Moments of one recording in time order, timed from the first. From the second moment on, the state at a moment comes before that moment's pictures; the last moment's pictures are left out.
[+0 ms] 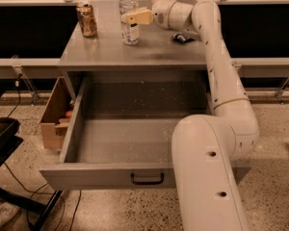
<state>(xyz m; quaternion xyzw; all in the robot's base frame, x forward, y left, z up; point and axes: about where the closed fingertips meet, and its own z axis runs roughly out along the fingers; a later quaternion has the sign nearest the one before) 0.912 0.010 0.954 -0.35 0.61 0.32 0.64</state>
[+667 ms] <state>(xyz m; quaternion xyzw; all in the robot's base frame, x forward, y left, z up) 0.886 -0.094 1.018 -0.34 0.71 0.13 0.60</state>
